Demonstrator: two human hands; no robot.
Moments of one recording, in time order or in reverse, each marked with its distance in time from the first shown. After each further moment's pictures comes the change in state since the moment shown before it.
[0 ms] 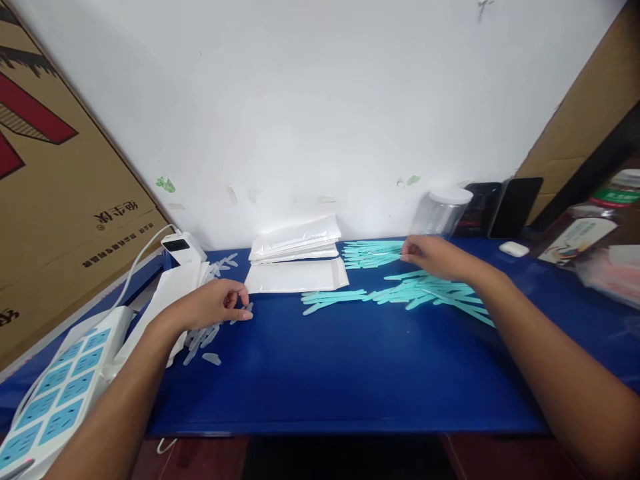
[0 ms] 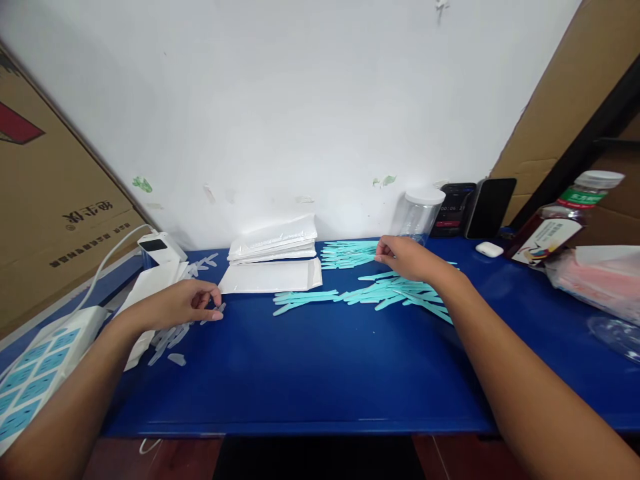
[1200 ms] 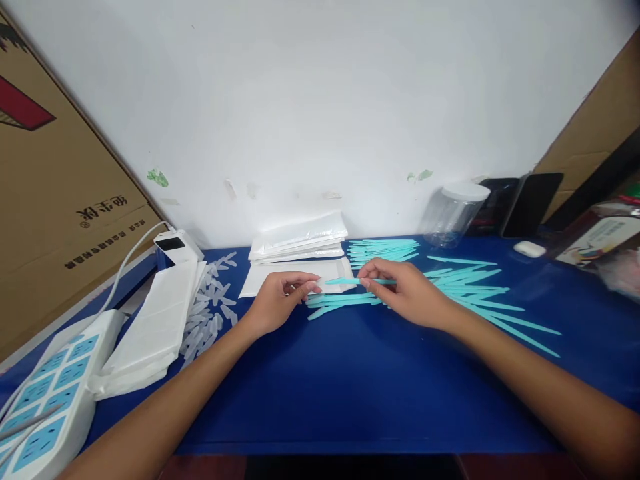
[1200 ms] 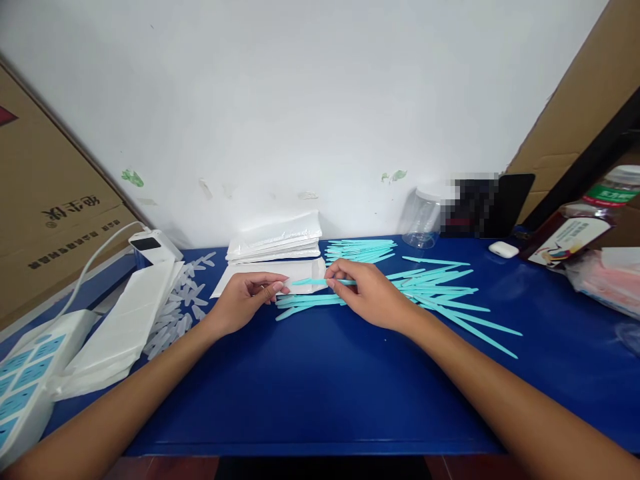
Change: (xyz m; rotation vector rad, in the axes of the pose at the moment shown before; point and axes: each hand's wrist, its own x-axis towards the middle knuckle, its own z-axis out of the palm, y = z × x) left_hand 0.061 0.080 0.073 -0.634 0.332 0.376; right_hand -0.037 -0.120 0.048 0.404 -0.002 -0.249
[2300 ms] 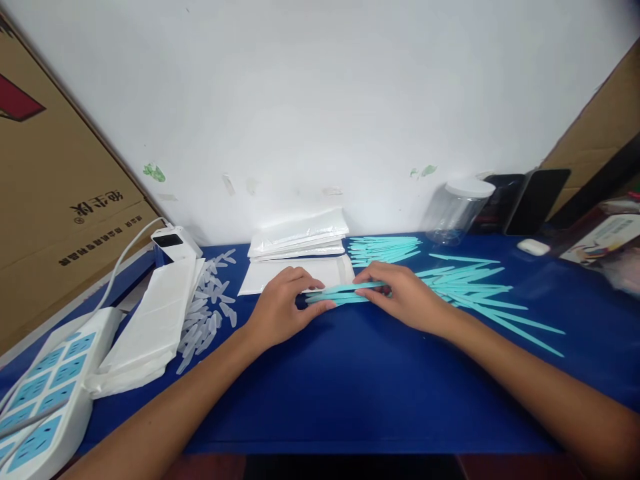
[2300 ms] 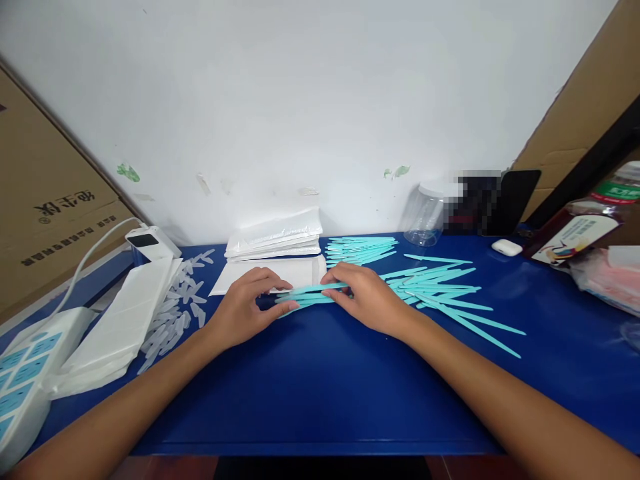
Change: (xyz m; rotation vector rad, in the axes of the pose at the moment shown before) left_hand -0.014 0.018 0.013 0.478 0.088 0.285; right_hand 0.000 0.011 0.011 -0.109 -0.015 -0.116
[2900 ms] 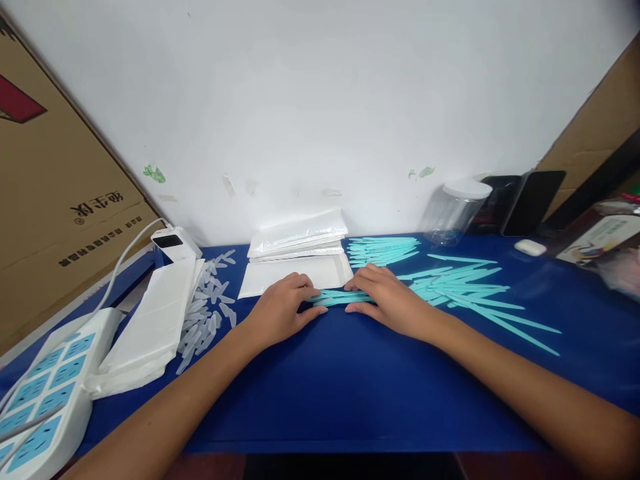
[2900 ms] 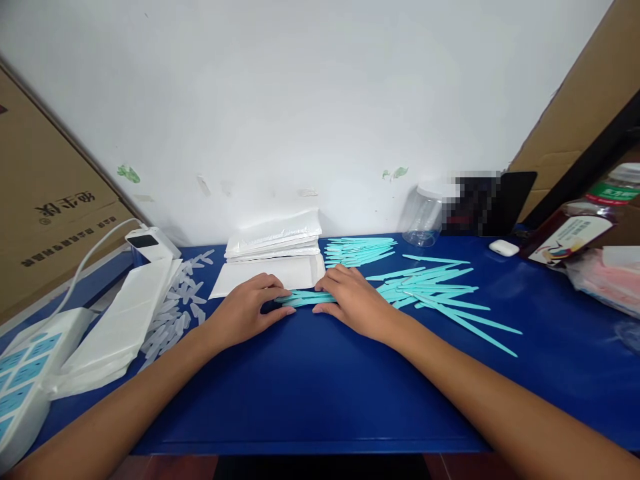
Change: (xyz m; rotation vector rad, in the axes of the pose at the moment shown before) left_hand -0.002 -0.015 0.000 0.213 -0.203 0.118; right_hand 0.003 -0.002 0.016 -0.299 -0.124 -0.098
